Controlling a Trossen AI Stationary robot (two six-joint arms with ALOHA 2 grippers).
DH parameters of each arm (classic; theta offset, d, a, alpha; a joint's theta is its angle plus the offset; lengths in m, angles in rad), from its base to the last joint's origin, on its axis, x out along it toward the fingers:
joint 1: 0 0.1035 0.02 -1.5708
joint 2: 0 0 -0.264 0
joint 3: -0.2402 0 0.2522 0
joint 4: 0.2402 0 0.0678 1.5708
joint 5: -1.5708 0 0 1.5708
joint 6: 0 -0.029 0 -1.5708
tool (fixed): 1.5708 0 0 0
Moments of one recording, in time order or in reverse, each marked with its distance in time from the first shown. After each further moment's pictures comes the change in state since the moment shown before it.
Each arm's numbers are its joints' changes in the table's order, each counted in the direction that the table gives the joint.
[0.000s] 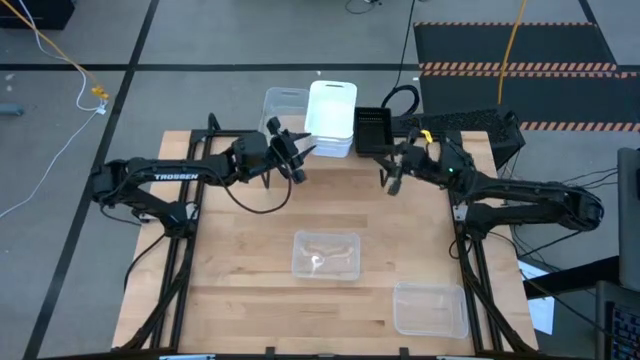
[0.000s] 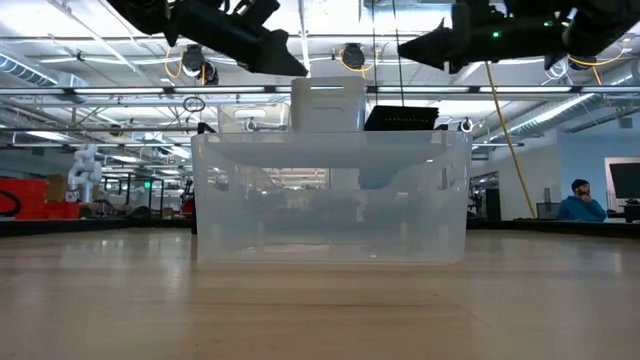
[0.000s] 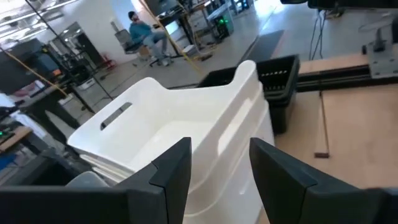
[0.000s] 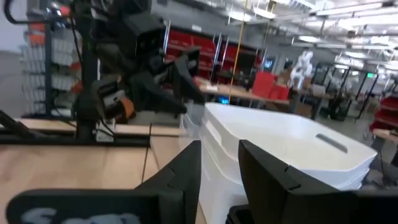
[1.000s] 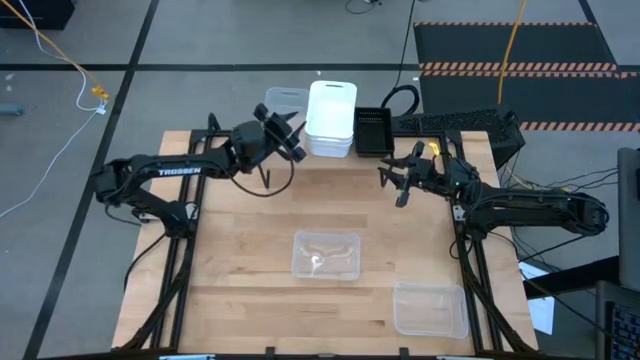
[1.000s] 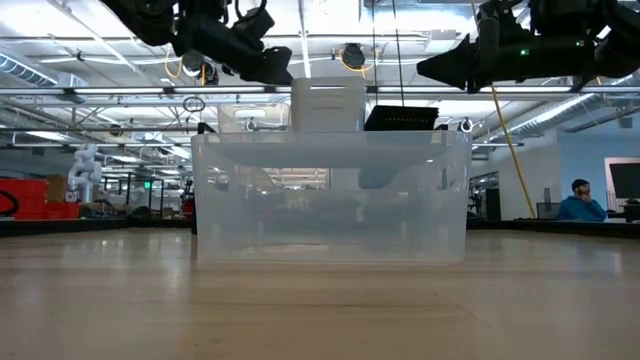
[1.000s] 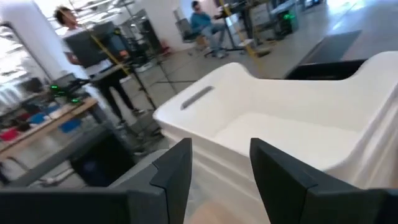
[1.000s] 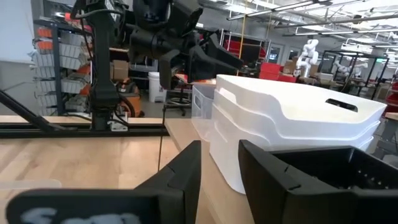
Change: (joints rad) left arm 0.103 0.027 0.002 -0.099 0.151 0.036; right arm 0.033 -0.115 0.189 -0.068 -0.027 -0.072
